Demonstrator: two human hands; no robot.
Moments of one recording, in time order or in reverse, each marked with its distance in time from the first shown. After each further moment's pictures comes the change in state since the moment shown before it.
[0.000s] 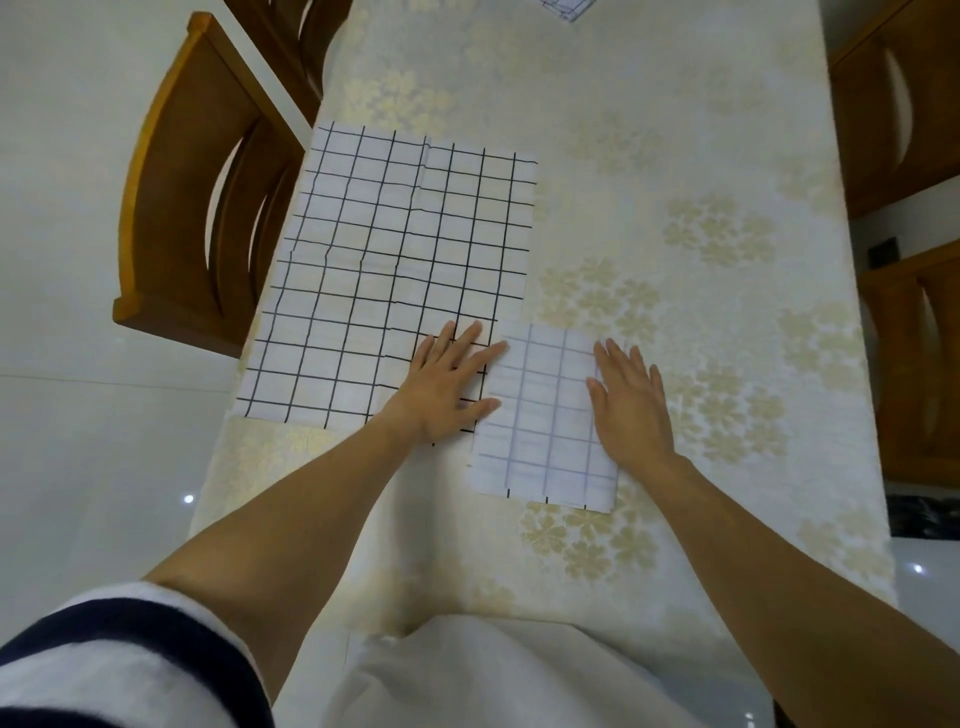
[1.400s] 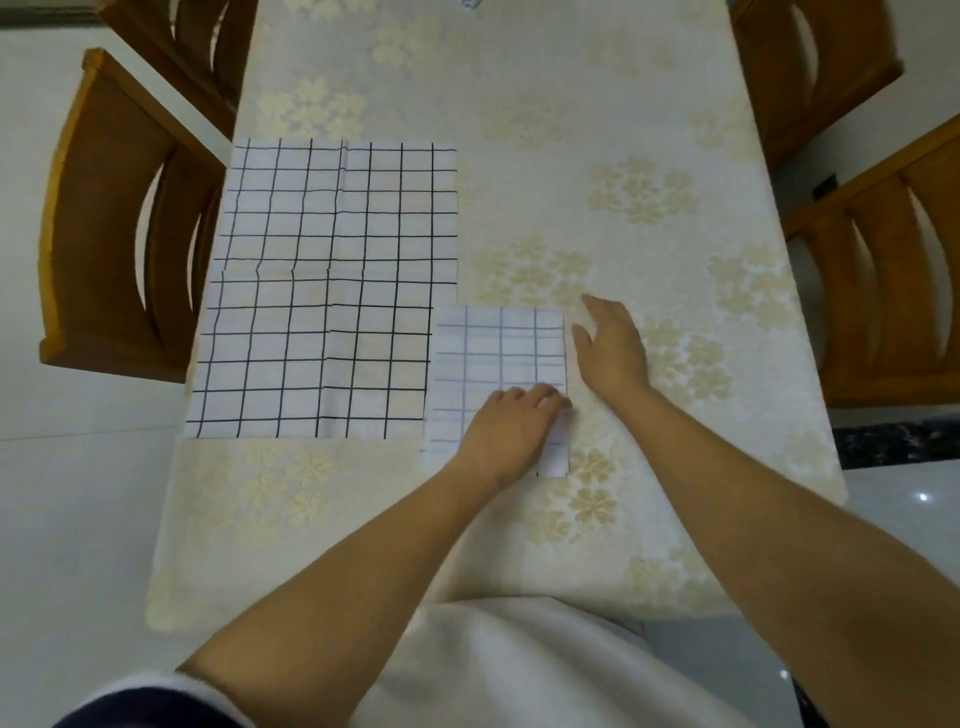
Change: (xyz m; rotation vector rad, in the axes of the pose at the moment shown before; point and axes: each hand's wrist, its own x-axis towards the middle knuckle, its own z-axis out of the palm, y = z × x) left_hand 0.002 0.164 0.038 0.133 -0.084 0.236; right_hand 0.017 0.033 -0.029 0.336 0.136 0.230
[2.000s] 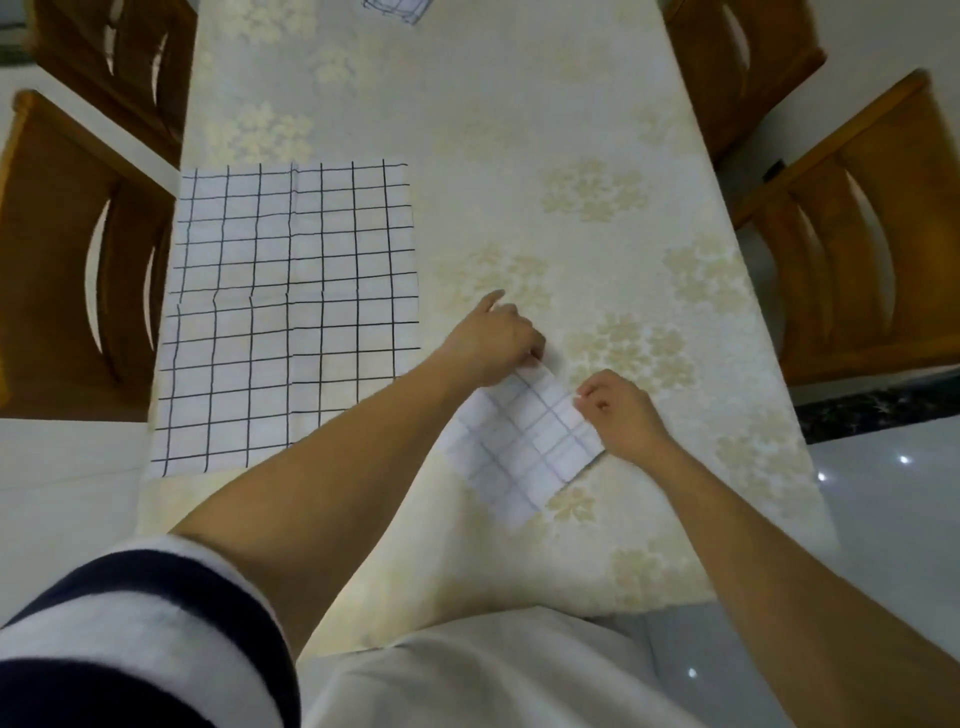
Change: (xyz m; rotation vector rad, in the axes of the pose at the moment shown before) left_hand 0.098 -0.020 -0.073 0.306 -0.169 0.143; right_hand -0.070 0.051 -0.032 0.124 -0.146 0.148
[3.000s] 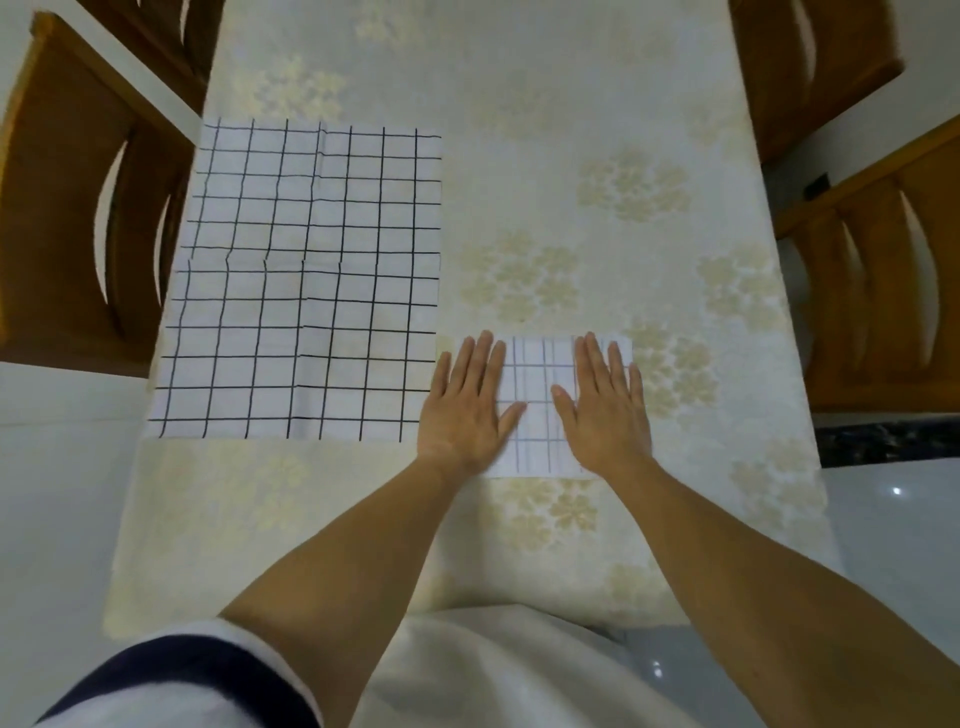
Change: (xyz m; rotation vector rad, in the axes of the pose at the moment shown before) left_hand -0.067 0.033 0.115 -0.155 0.125 -0.502; right_hand 0.023 0.012 0.047 -0.740 0.072 -0.211
